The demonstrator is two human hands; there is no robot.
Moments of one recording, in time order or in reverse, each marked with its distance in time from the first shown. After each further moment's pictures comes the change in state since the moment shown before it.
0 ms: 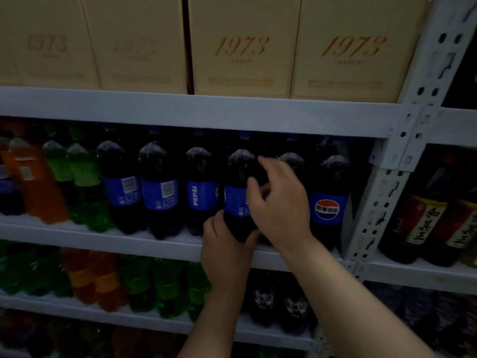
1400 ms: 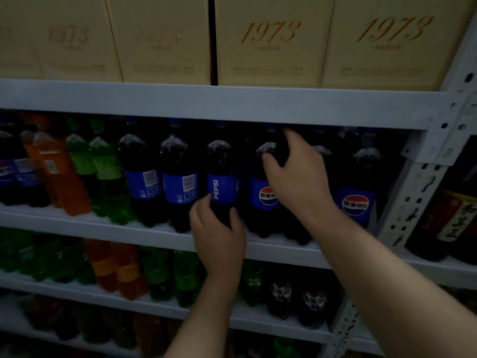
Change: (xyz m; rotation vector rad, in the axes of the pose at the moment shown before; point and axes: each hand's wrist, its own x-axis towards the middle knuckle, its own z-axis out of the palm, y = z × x) left_hand 0.030 -0.022 -0.032 -0.098 0.269 0.020; right_hand 0.038 -0.015 0.007 0.068 -0.132 0.173
